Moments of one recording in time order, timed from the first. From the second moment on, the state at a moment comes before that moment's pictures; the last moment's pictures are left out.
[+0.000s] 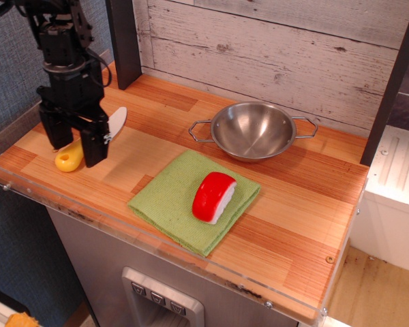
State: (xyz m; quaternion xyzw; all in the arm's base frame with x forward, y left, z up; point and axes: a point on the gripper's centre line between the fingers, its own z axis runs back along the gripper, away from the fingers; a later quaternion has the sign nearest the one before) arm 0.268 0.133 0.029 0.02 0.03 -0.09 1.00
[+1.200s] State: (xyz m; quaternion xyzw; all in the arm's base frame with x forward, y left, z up) arm 0.271 0.135 0.008 0.02 0.05 -0.07 1.00
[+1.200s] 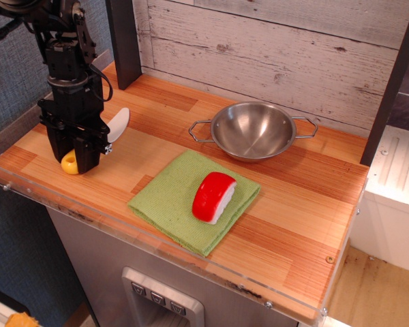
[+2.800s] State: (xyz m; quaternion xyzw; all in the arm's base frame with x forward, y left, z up) arm 0.274 -0.133 0.057 -0.03 -0.09 -0.13 0.99
